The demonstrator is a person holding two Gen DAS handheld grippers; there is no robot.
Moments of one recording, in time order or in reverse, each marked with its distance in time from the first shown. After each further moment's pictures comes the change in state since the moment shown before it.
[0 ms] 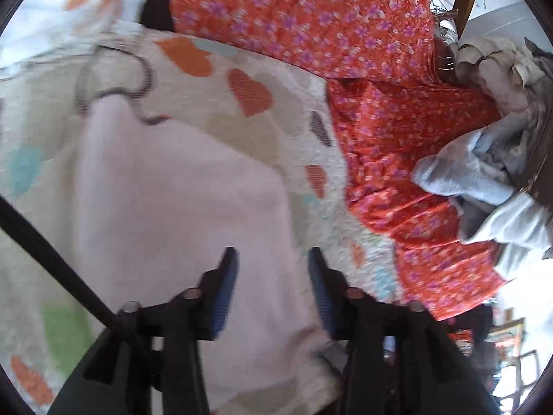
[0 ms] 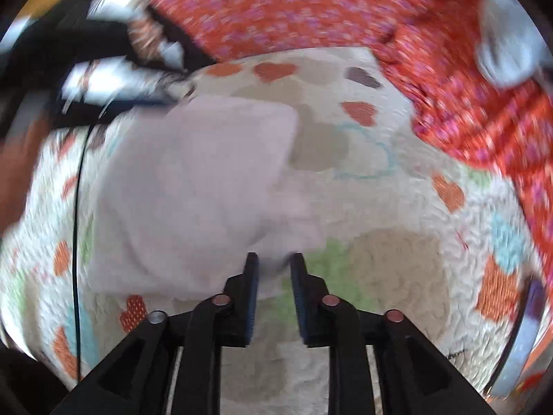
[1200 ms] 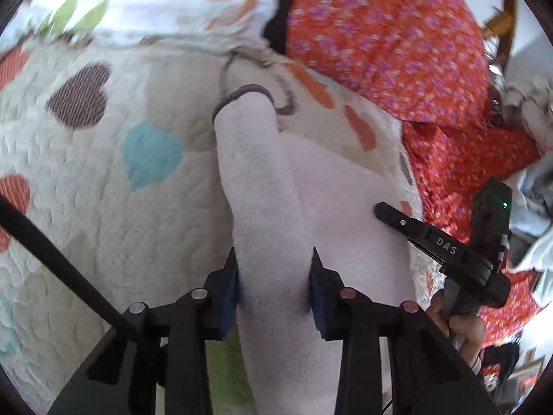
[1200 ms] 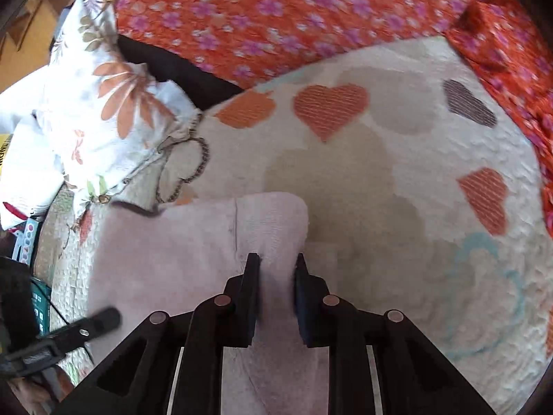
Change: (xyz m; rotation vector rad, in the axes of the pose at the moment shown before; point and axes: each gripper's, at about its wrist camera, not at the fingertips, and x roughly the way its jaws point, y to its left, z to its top) left arm -0.011 0.132 -0.011 -0.125 -0.130 0.127; right arm 0.141 0.027 0.156 0.074 0.040 0.275
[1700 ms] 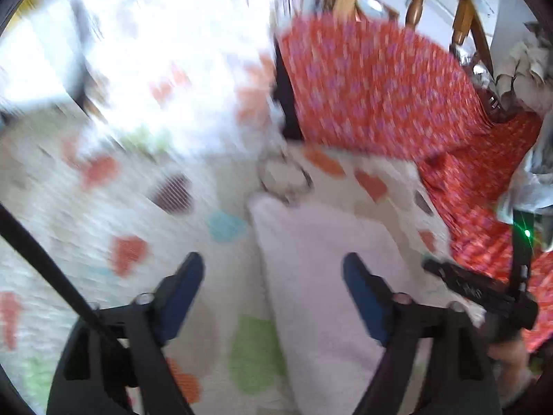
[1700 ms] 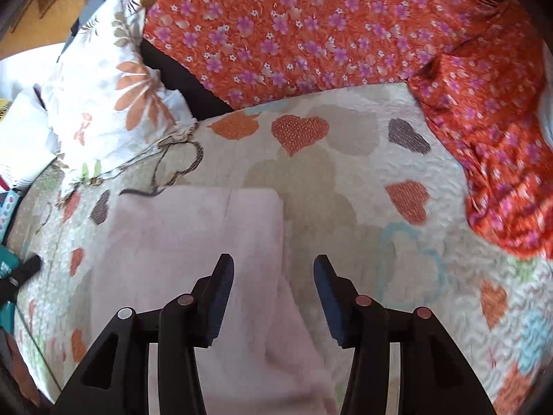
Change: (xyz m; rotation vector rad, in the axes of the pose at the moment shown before) left arm -0.130 -0.063 -0.059 0.208 -0.436 0.328; right arm -0.084 0.010 -0.046 -0.100 -0.106 -0.164
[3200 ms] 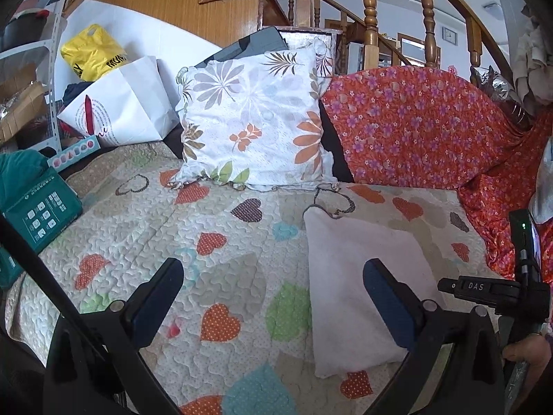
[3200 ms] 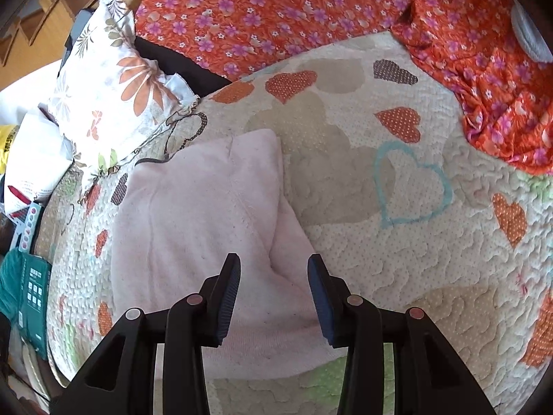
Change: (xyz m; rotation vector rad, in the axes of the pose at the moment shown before) left arm -0.093 -0.043 -0.077 -0.019 -0.207 0.300; right arm -0.009 -0.019 -0.046 0.117 0.082 0.102
